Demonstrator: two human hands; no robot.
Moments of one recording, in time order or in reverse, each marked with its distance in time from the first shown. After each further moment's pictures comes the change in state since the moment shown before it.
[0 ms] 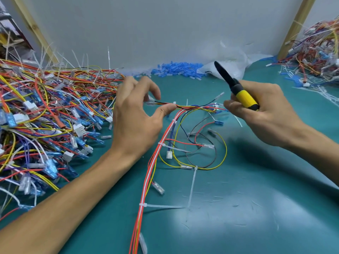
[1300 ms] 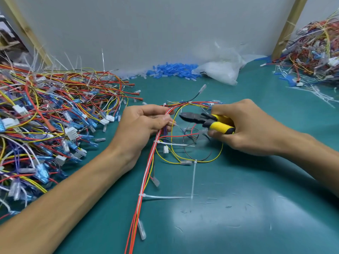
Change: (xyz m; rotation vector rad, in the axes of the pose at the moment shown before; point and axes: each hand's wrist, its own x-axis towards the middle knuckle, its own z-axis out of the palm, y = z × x) left_hand -0.006 0.007 0.009 -0.743 -0.313 -0.639; right_hand -0.006 0.018 0.006 -0.232 -0.311 -0.162
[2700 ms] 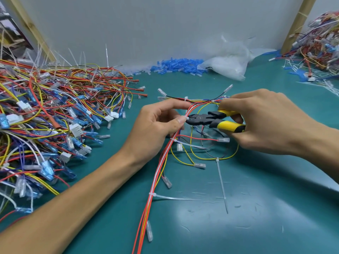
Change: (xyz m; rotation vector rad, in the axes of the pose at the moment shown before) left_hand -0.009 0.002 0.008 0.180 -0.196 0.200; right_hand -0.004 -0.027 -0.018 -0.344 -0.002 -0.009
